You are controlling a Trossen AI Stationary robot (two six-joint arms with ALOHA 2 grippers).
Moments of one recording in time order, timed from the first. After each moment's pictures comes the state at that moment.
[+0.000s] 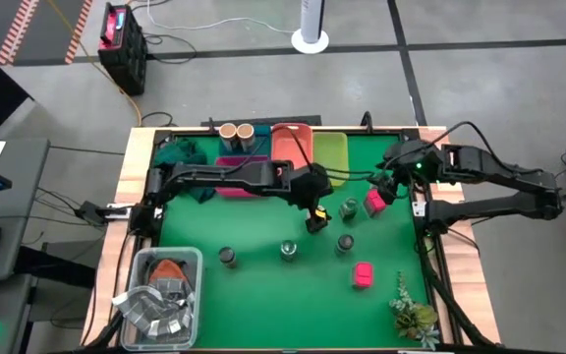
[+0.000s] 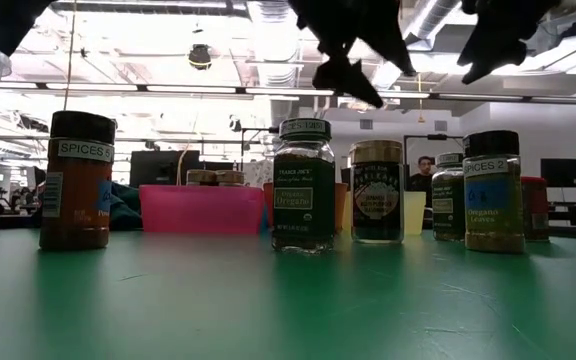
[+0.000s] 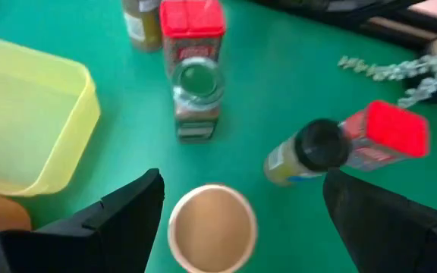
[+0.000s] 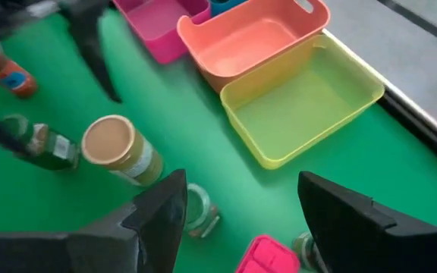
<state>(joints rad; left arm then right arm) 0.04 2.06 1.96 -0.66 -0.02 -0.22 -0.18 0.81 1.01 -0.97 0.21 0.34</state>
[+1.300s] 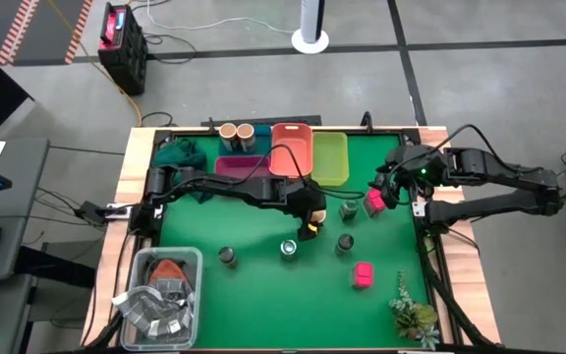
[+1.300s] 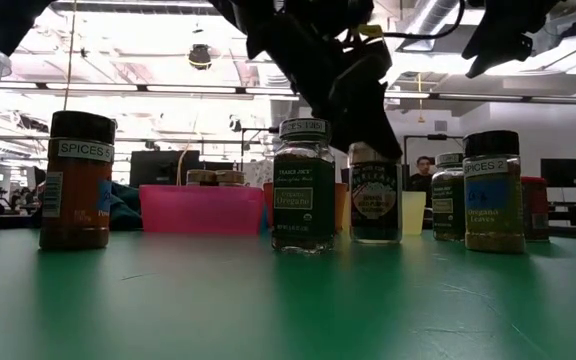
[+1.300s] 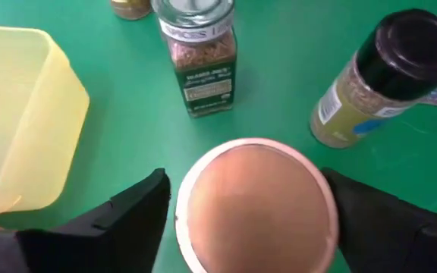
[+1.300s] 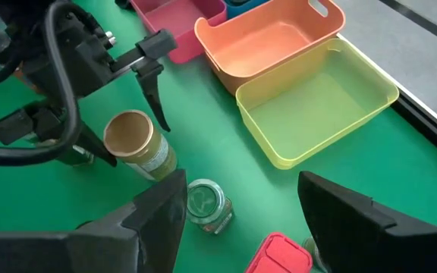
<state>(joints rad) 0.03 2.06 1.65 -0.34 -0.03 0.00 -0.11 0.80 1.01 -0.98 0.24 0.37</state>
